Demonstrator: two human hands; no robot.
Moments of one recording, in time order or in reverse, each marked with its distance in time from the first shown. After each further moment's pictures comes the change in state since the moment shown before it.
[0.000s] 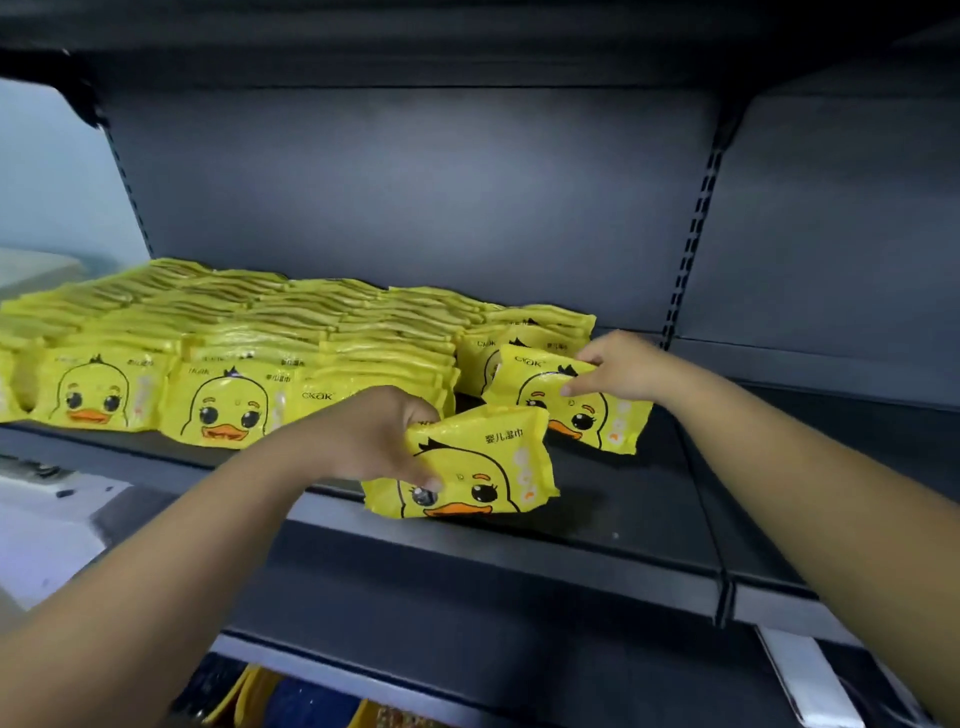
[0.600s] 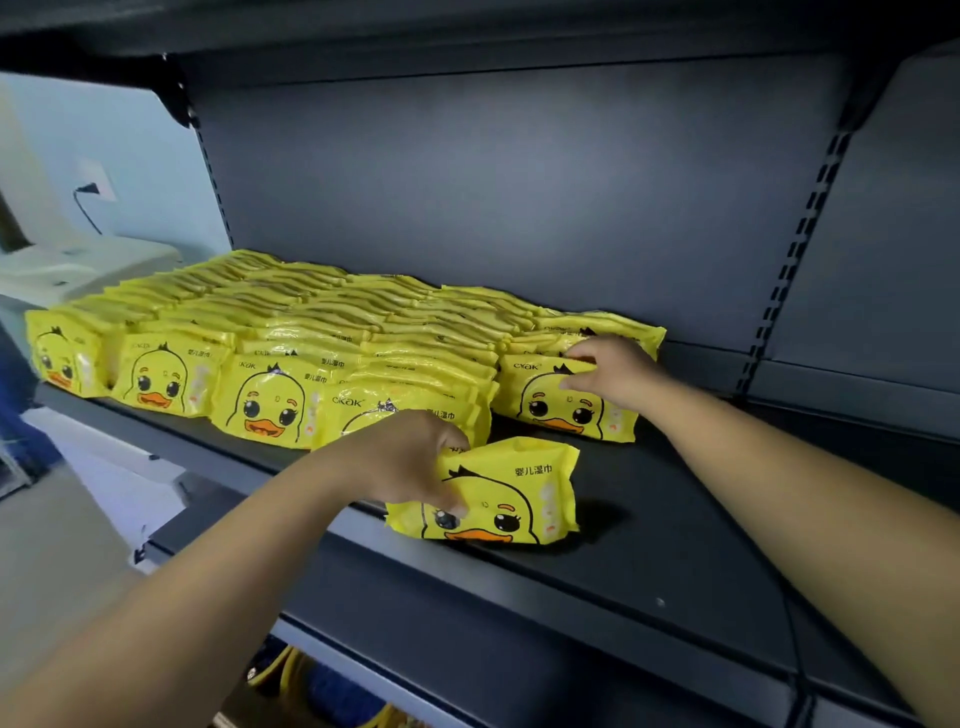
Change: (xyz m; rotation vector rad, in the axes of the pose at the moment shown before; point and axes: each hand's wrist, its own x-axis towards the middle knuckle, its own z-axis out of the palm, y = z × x) left_hand 0.028 -0.001 0.011 0.123 0.007 -0.099; right_hand 0.106 0.008 0.040 0.012 0.129 -0.182
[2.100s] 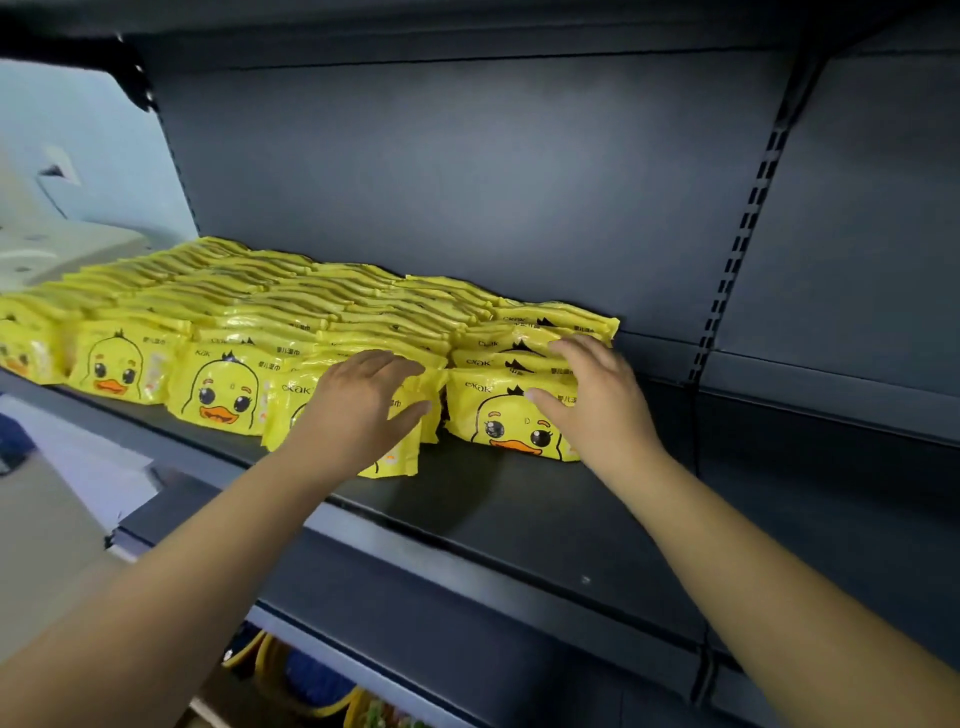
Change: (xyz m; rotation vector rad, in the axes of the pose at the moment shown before) left_hand 0.023 -0.007 0.020 0.288 0.635 0.125; right_hand -0.103 -0.020 -0.021 0.085 0.280 -0.071
